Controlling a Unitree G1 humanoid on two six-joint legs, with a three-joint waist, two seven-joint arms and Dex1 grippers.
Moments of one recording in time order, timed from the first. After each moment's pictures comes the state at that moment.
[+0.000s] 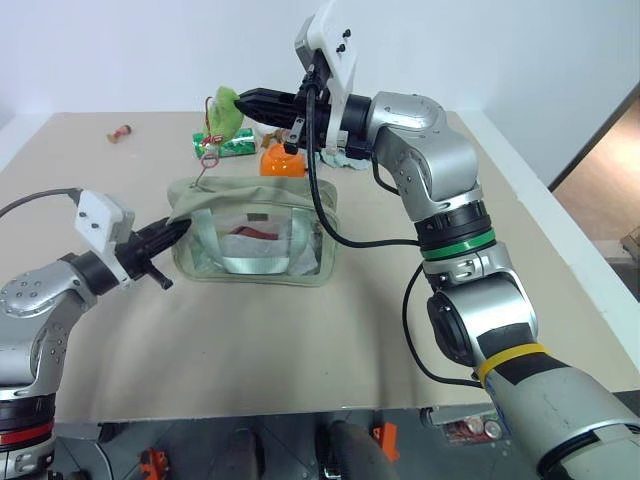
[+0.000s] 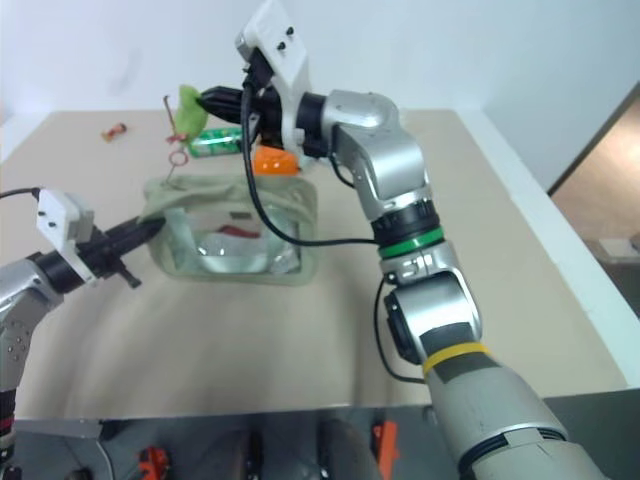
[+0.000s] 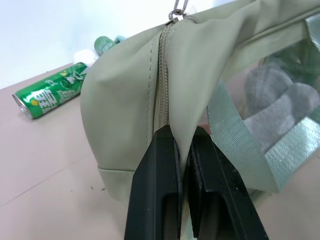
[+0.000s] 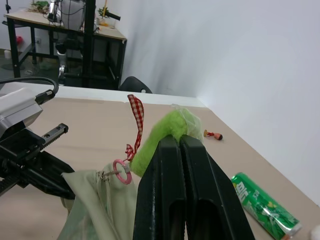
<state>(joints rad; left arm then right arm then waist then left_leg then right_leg) -0.24 0.68 0.32 -0.19 -0.51 0.39 -0.74 -1.31 -0.19 0.11 0.43 0.25 0.40 0.90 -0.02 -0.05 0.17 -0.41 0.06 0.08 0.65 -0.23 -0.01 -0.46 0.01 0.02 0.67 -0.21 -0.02</state>
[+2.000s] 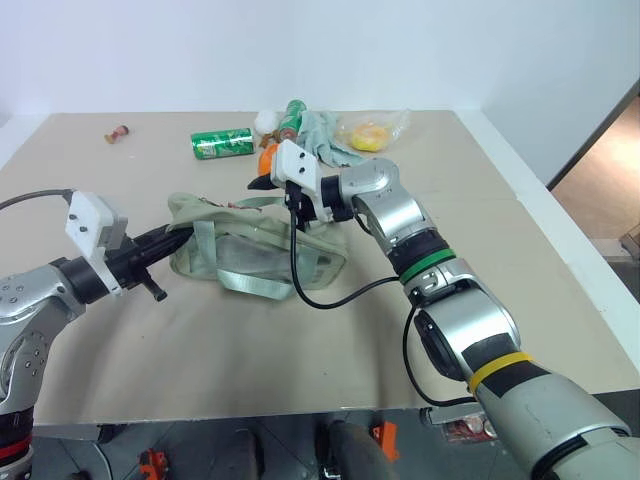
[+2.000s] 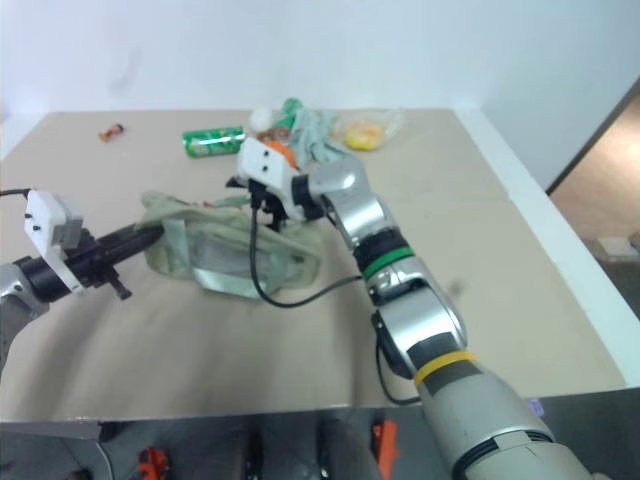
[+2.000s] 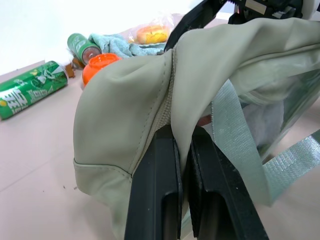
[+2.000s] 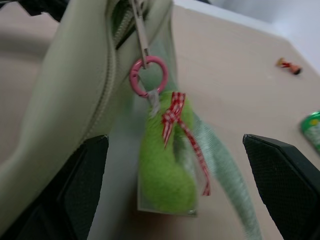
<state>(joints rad) -0.16 0.76 0.36 -0.33 -0.63 0.50 -0.79 -1.23 -0.13 0.26 0.79 -0.02 0.02 1.18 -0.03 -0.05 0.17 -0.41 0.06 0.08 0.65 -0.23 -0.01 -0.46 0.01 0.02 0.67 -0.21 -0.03</state>
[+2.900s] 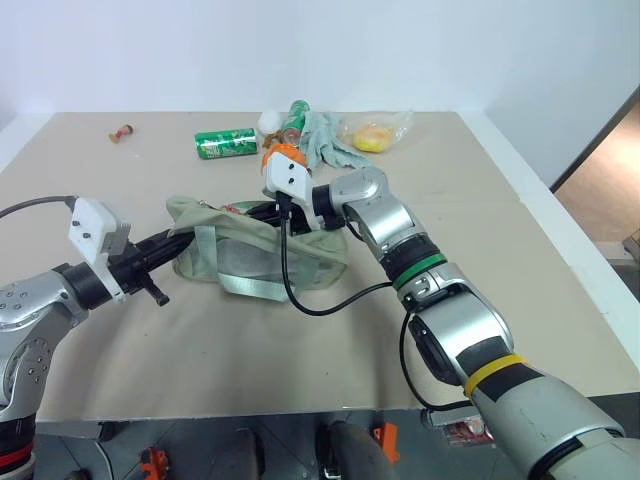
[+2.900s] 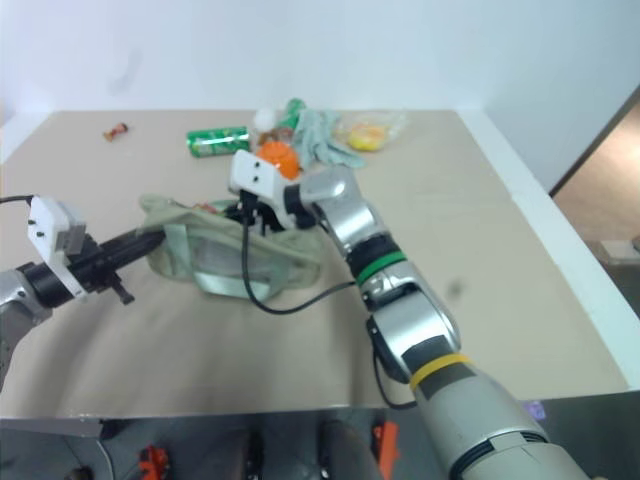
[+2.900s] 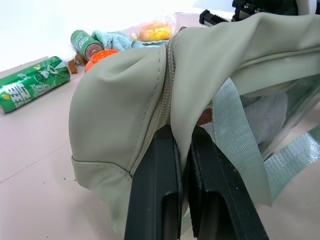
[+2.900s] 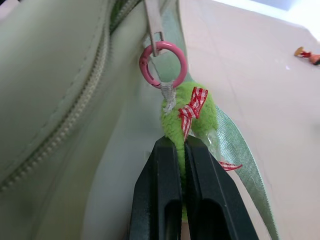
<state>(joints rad) -0.14 0.74 0.36 -0.34 -0.63 0.49 -0.76 -1.25 -0.10 0.26 0.84 -0.03 0.02 1.12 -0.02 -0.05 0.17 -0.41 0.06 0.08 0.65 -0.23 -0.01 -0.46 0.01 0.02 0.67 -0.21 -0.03</state>
